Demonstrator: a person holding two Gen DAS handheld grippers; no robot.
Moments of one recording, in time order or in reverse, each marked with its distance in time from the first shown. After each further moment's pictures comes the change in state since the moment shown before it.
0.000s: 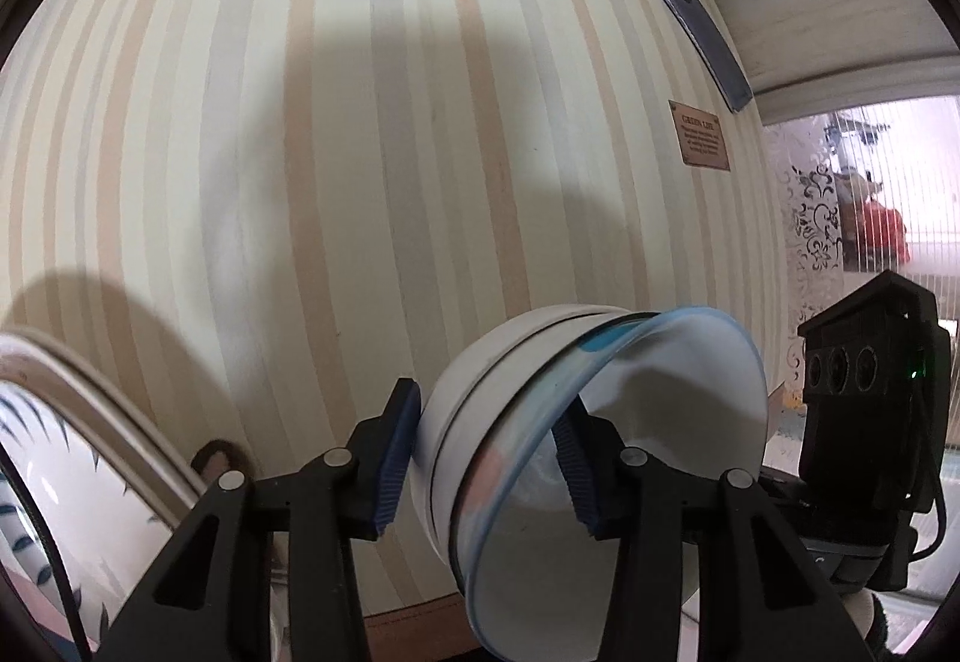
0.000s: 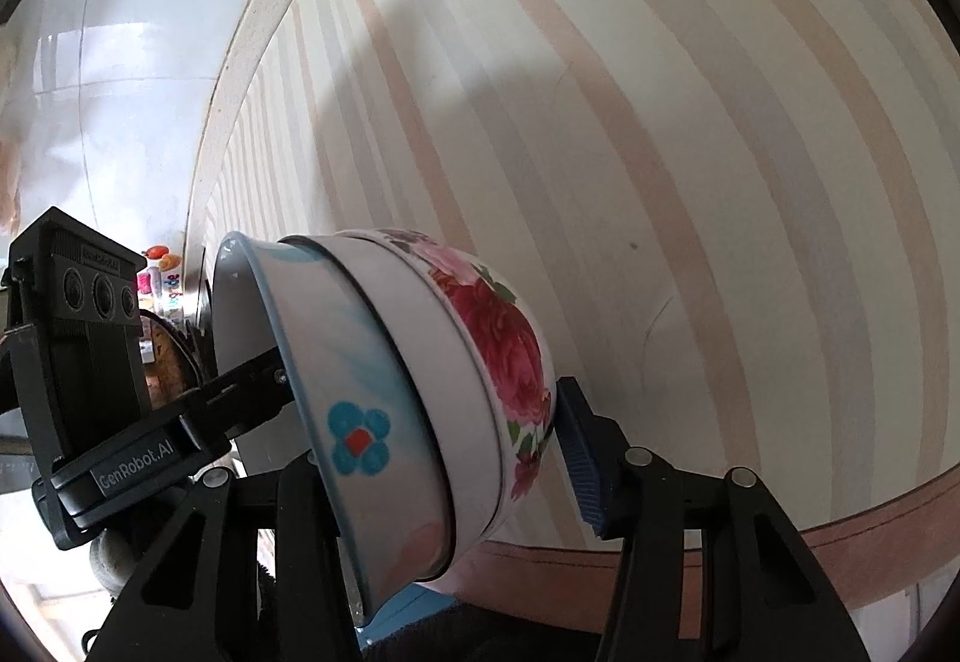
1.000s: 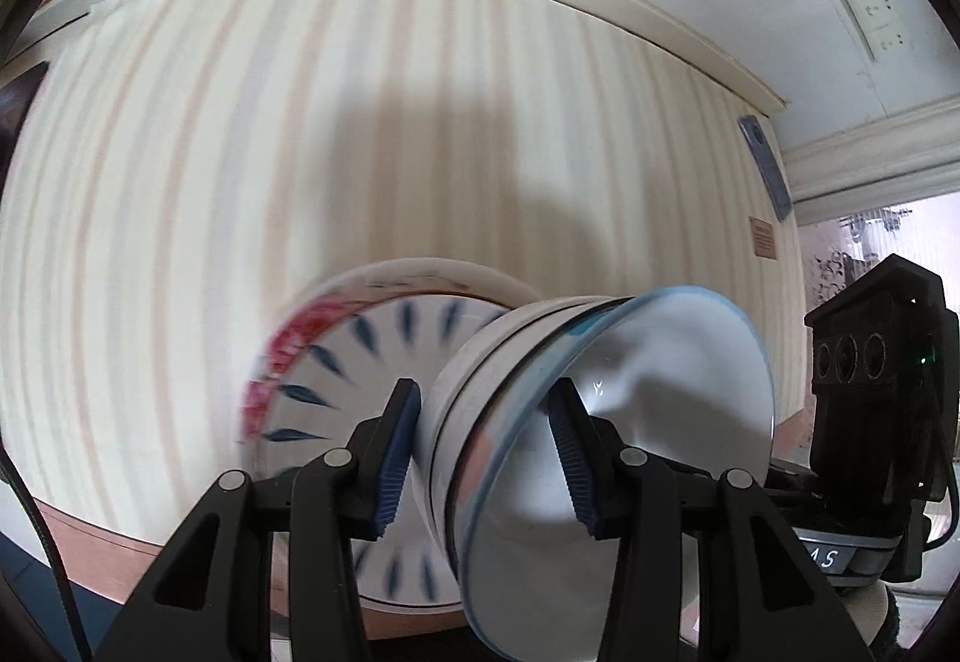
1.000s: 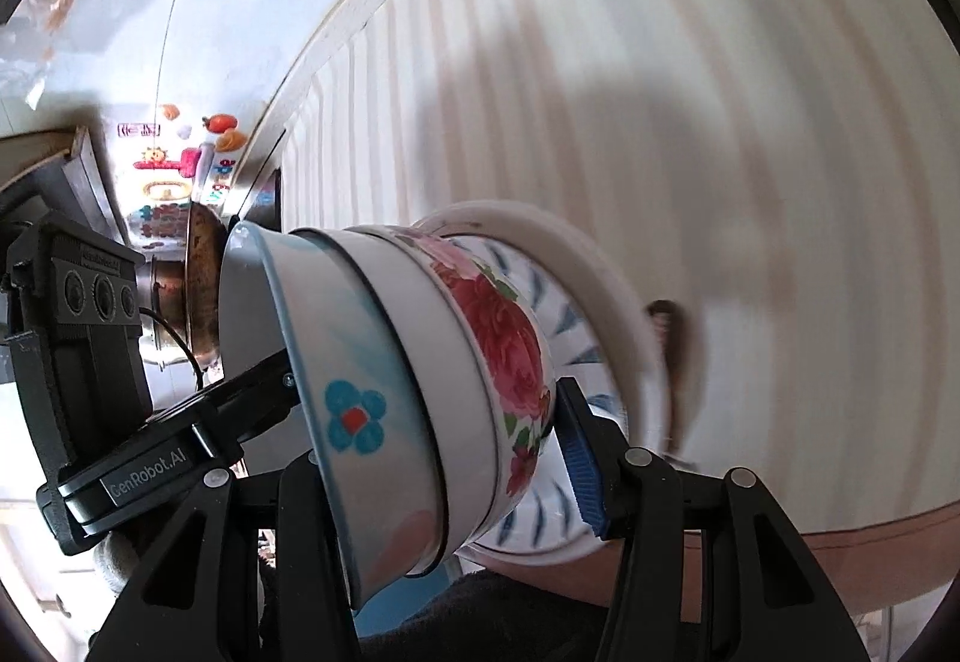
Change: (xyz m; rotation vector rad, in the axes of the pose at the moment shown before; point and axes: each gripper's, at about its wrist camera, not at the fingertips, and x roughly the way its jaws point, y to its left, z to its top) left arm -0.137 0.153 -0.064 -0.116 -0.196 0.080; right arm 0.101 0.197 -0.063 -0.236 0.075 0.021
